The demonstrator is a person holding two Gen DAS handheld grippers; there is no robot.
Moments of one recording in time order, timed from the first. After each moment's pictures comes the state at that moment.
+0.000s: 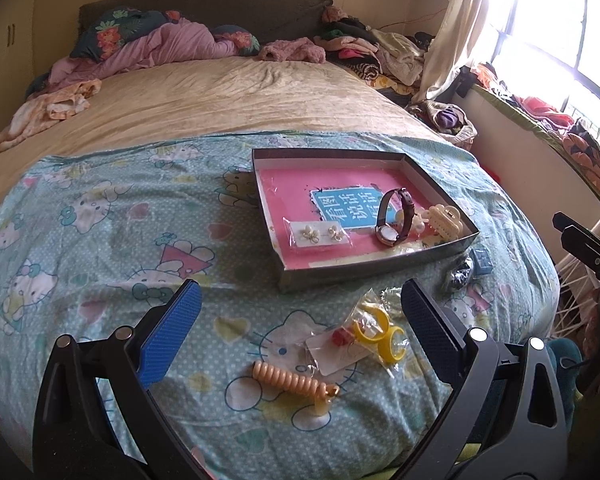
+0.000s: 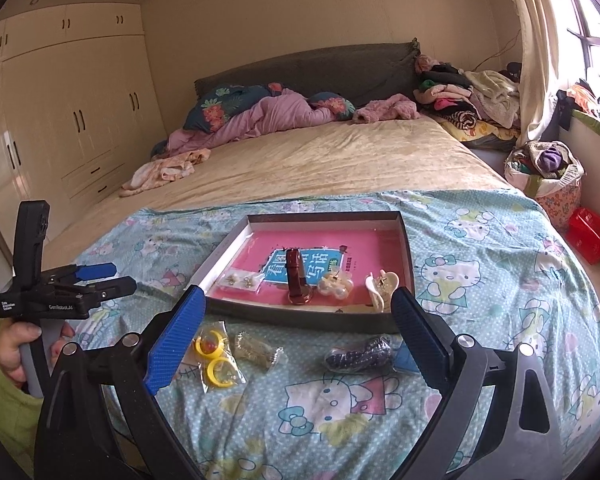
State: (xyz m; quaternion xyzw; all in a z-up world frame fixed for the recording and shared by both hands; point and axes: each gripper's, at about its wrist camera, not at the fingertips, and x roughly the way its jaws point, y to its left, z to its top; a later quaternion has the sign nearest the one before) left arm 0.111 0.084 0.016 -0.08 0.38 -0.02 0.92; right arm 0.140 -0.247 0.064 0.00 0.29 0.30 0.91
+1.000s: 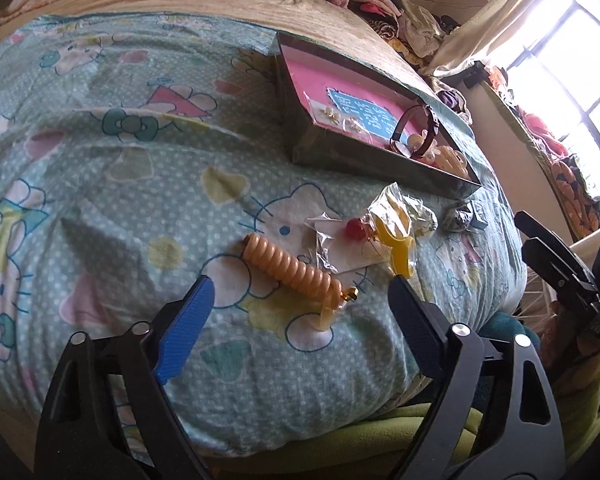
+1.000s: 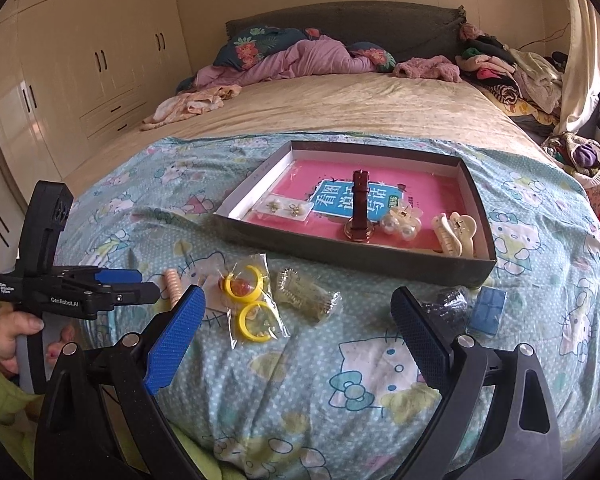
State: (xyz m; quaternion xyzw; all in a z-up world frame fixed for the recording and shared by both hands) left arm 0.086 0.108 -0.067 -0.23 0.47 -0.07 0.85; right arm 0.132 -0.180 0.006 -0.07 0.37 0.34 0.86
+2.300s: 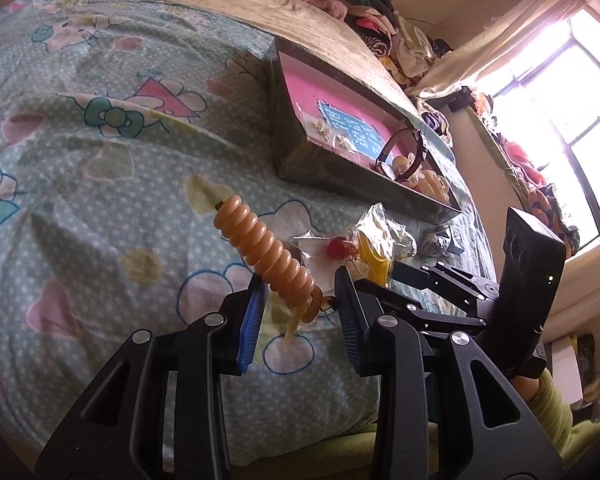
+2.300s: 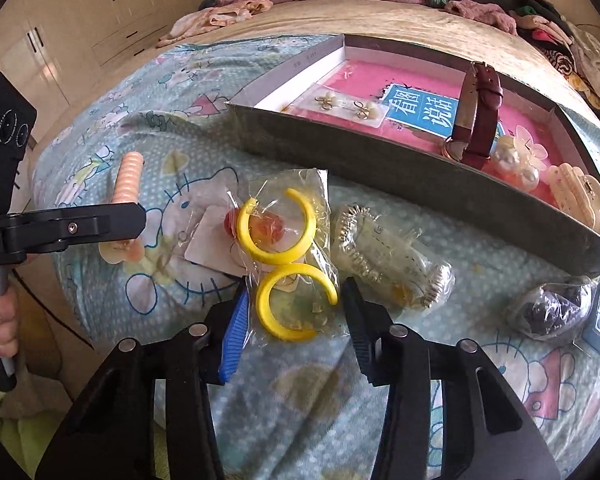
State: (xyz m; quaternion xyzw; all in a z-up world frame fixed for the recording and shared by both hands) left arm 0.091 0.119 -0.067 -0.27 0.44 -0.09 0.85; right arm 0.159 -0.104 -0.076 -0.13 0.46 0.39 0.79
